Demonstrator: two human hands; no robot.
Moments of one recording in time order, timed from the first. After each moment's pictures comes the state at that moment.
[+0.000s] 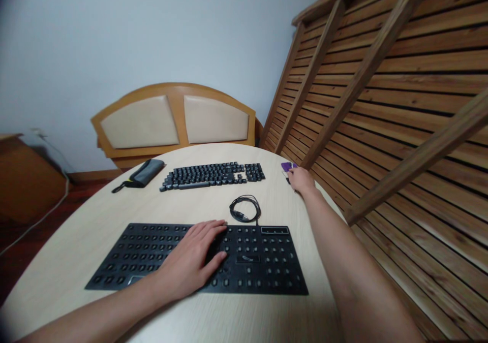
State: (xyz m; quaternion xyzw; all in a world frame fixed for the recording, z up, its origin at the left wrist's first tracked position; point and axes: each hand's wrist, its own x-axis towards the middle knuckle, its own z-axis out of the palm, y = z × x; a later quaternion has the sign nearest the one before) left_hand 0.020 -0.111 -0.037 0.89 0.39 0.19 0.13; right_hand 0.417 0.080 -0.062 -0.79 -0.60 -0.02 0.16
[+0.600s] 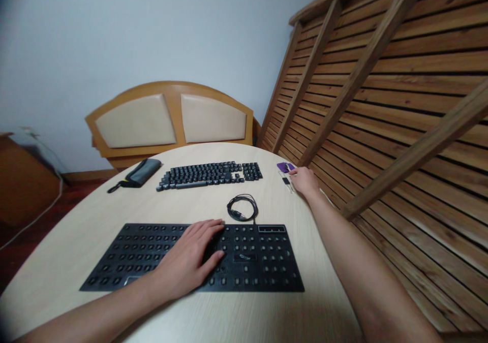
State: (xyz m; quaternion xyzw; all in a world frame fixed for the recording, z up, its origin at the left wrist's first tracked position) left_hand 0.019 -0.110 -0.039 0.89 0.39 0.18 0.13; right_hand 0.414 0.048 -0.045 -0.81 -0.55 -0.01 0.19
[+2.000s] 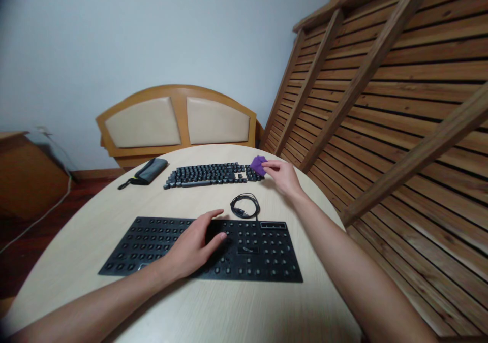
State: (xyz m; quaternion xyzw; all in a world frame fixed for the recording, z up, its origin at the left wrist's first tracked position) left_hand 0.020 -0.105 -0.040 0.82 0.43 0.29 0.24; right_hand 0.321 0.024 -0.004 -0.60 -0.64 0.12 0.46
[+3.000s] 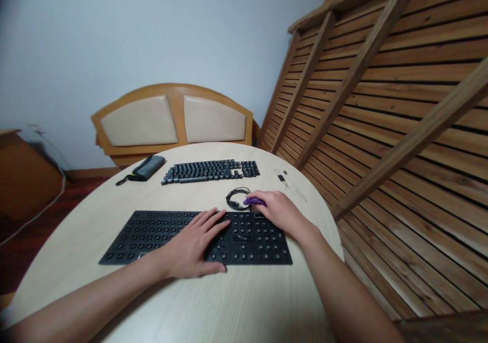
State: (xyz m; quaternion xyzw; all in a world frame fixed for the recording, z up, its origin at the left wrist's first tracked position) left_hand 0.010 -0.112 -0.037 0.94 0.30 0.14 0.13; right_hand 0.298 -0.086 -0.006 -0.49 -0.82 0.12 0.27
